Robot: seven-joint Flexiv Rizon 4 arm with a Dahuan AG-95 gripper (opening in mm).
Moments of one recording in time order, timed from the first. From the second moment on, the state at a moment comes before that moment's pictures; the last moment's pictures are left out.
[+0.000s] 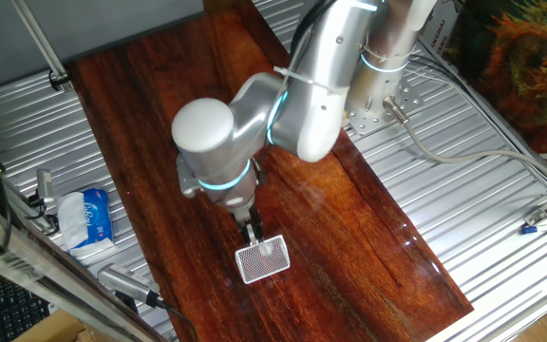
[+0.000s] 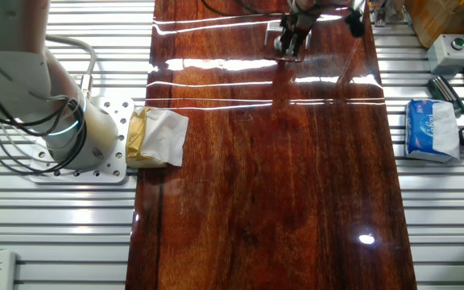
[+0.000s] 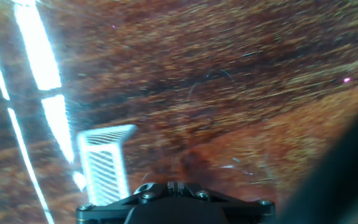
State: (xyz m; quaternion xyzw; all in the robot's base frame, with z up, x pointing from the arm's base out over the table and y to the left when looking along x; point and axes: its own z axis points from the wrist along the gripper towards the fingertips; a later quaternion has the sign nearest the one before) arm 0.498 0.254 0.030 -0.13 -0.99 -0.06 0.07
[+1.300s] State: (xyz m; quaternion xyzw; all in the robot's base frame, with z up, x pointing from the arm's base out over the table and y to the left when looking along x) arm 0.492 0.247 0.038 -0.06 -0.99 -0.05 0.08
